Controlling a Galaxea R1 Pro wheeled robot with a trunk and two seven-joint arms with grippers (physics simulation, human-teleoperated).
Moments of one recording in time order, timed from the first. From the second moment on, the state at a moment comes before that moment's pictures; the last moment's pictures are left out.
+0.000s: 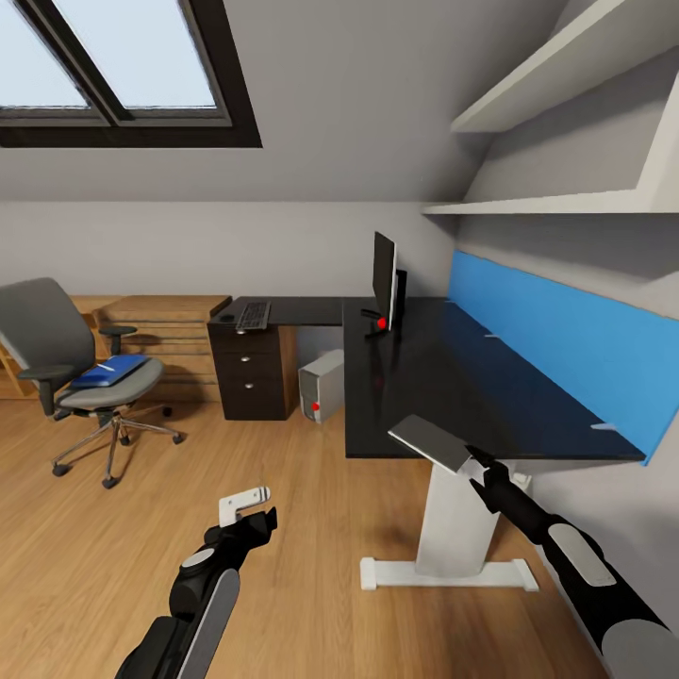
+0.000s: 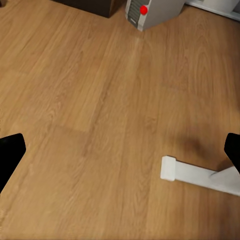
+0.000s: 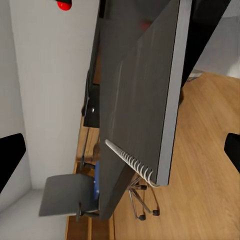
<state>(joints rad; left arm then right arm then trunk) -0.21 -0.10 -0.16 -1.47 0.35 0.58 0.45 -0.56 -0.25 -0.03 -0.70 -1.37 0.43 0.35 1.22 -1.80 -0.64</state>
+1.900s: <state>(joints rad) -0.21 -0.10 -0.16 -1.43 0.35 0.58 0.45 -0.56 -0.25 -0.03 -0.55 -1.37 0.43 0.35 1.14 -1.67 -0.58</state>
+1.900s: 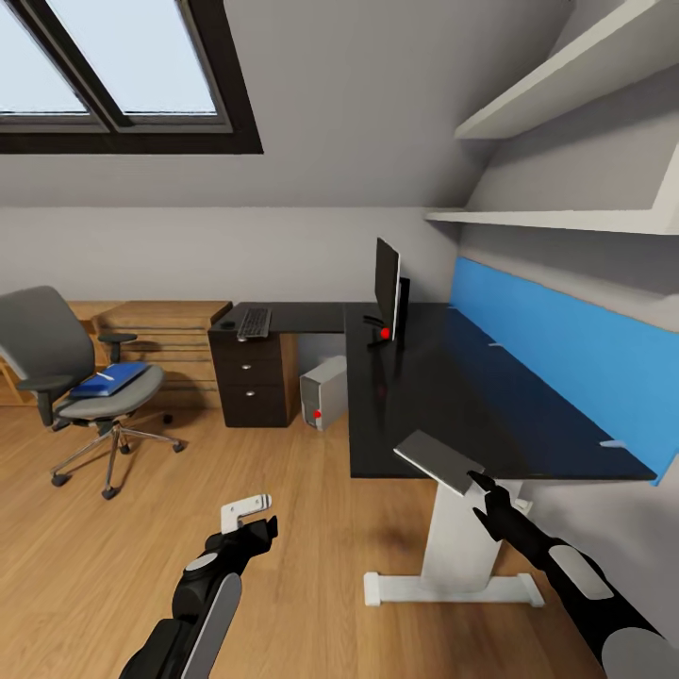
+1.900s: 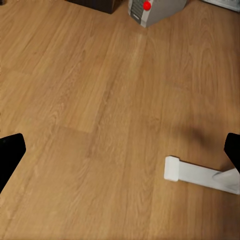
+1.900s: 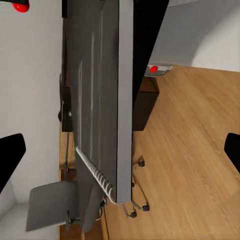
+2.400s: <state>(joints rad) -0.21 -0.10 -0.16 -1.43 0.35 0.58 0.44 -0.56 -0.24 -0.03 -0.55 -1.37 0.43 0.35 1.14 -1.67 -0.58</state>
